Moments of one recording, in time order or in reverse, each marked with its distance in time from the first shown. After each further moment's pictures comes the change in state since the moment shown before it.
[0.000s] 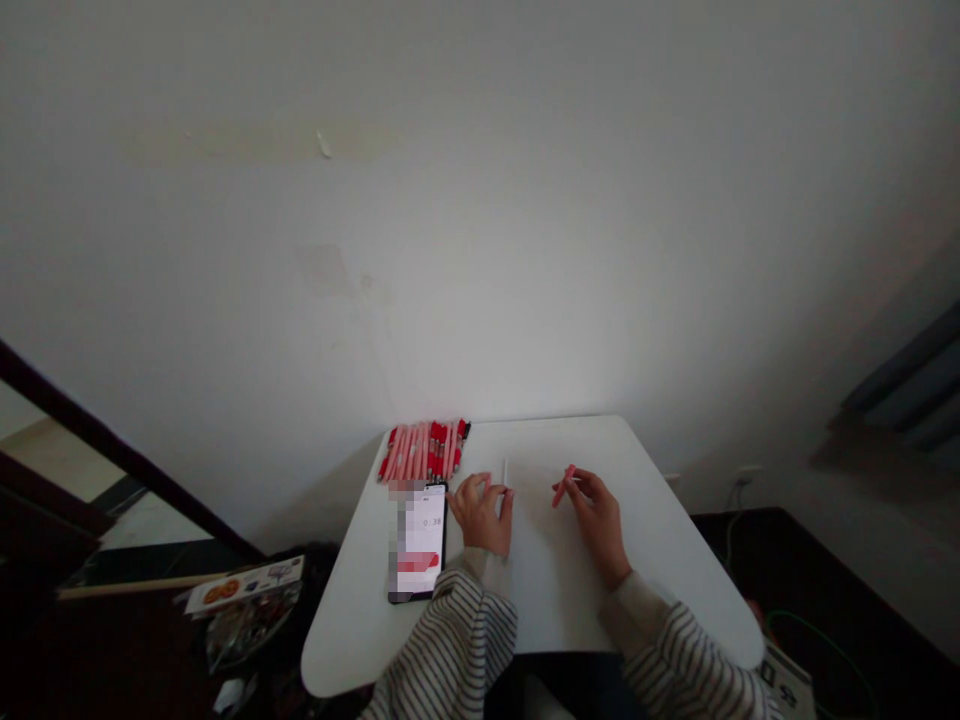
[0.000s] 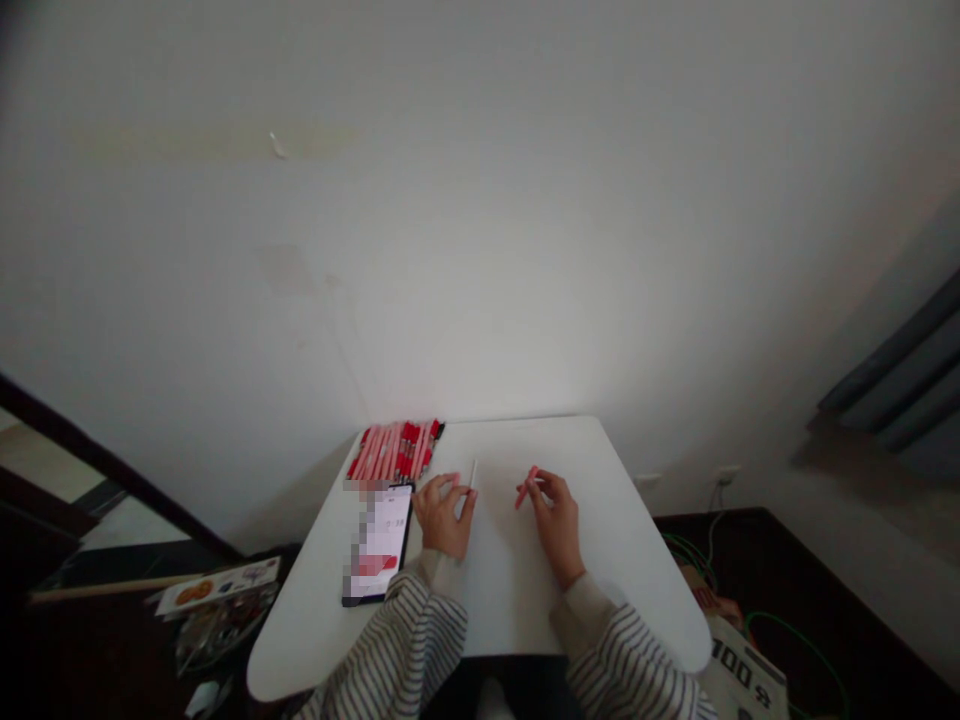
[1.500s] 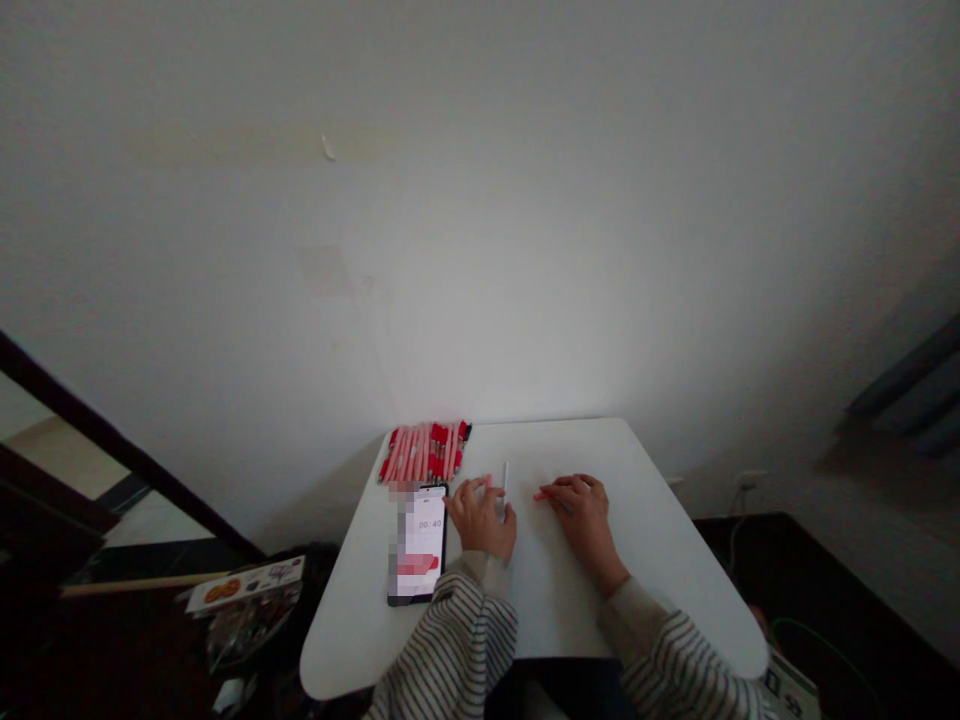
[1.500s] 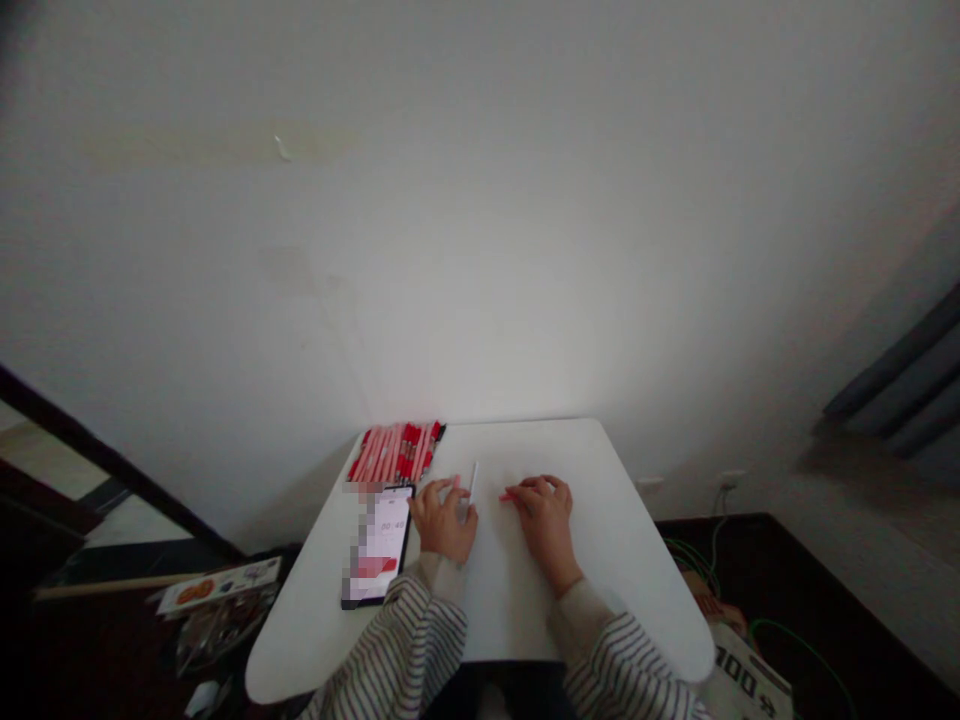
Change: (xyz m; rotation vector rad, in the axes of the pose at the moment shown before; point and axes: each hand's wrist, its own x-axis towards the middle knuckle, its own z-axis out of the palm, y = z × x) left_hand -0.001 0.003 -0.003 0.106 -0.080 -0.067; right_hand 0.001 0.010 0.003 -0.624 -0.124 -0.398
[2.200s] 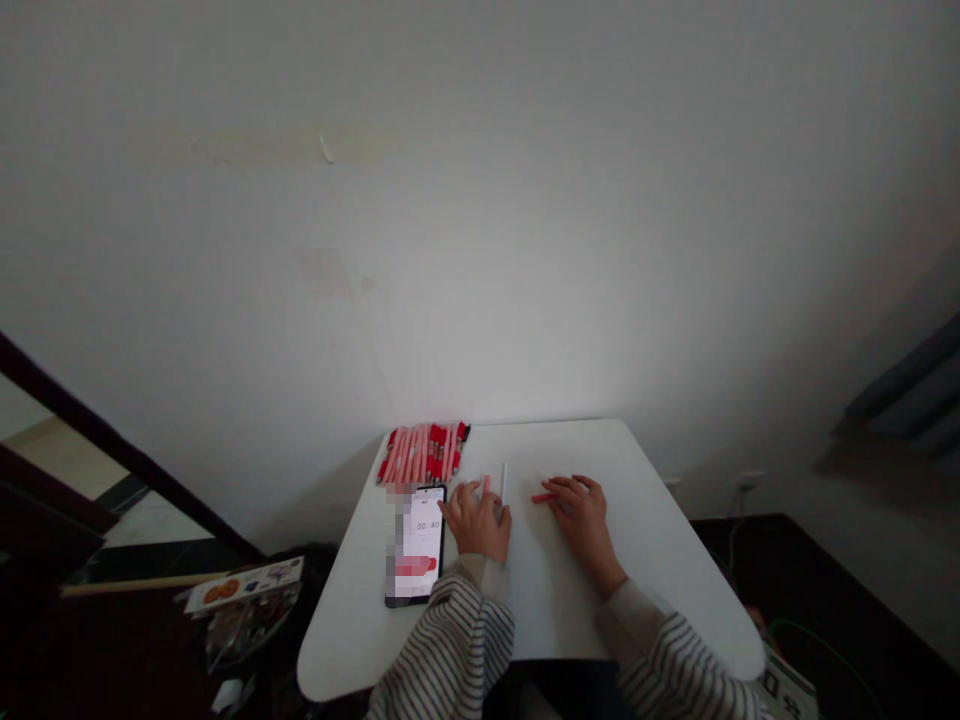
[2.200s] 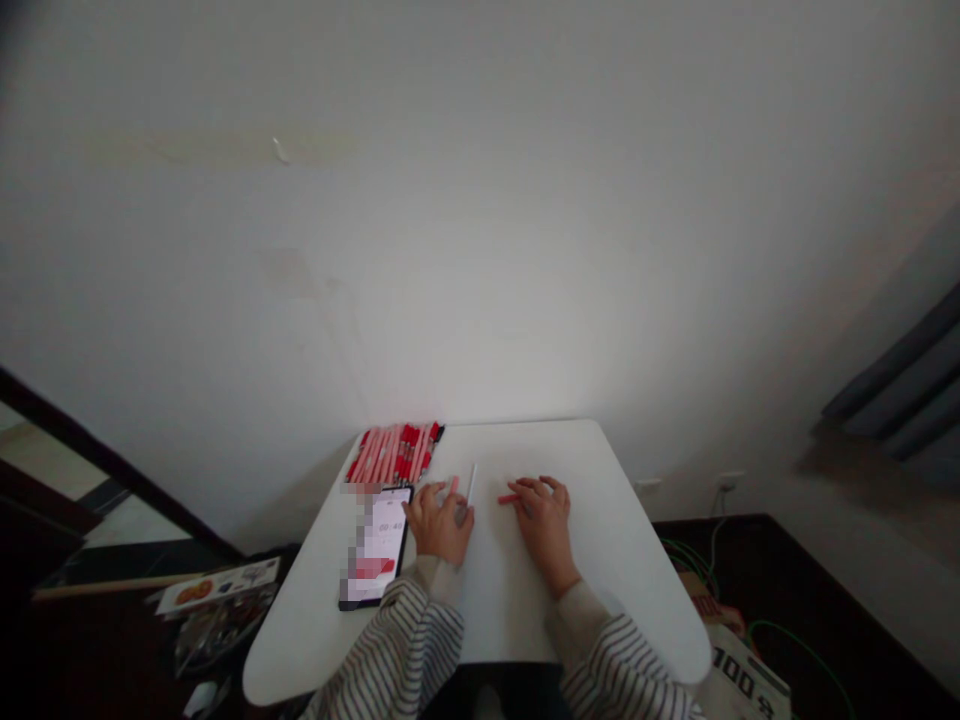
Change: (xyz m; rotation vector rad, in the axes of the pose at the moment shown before) left_hand -0.002 -0.003 0.002 0.107 -0.017 0.004; right_hand -0.002 0.008 0.004 0.026 -0.009 0.013
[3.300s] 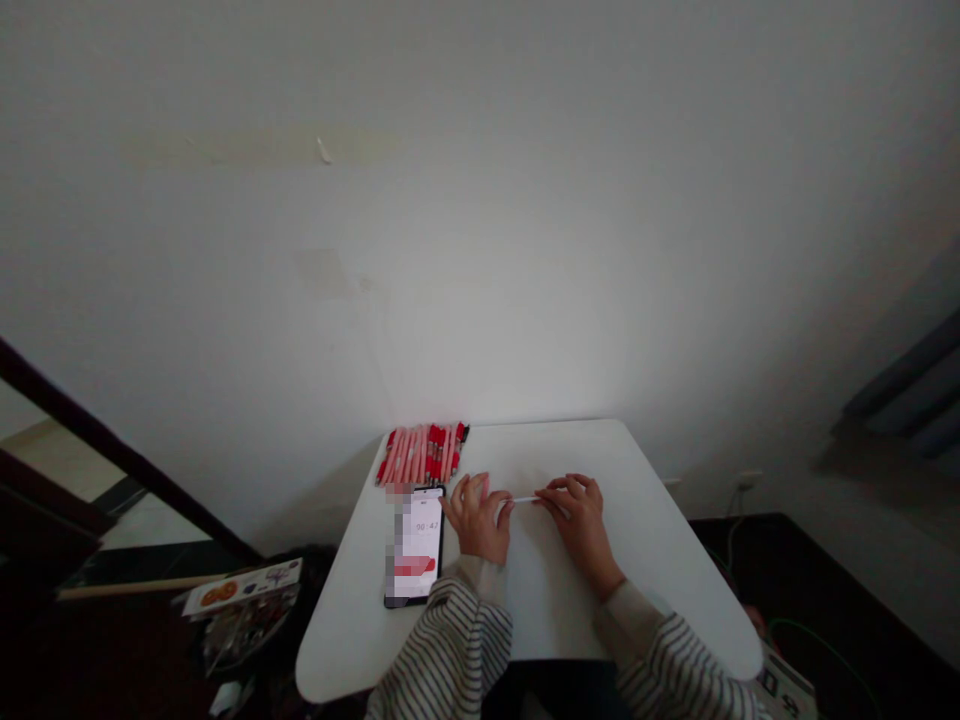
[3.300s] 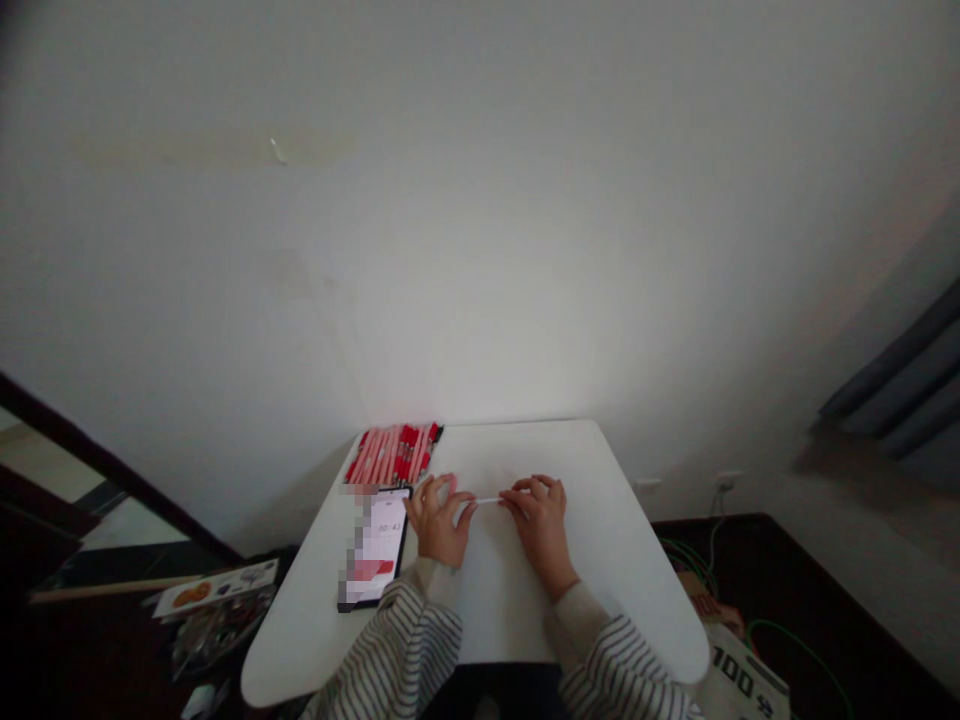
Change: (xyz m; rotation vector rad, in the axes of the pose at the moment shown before) left_hand 0.002 0.002 -0.006 -0.157 0.039 0.090; right_hand 0.000 -0.010 -0.005 -0.012 0.023 -0.091
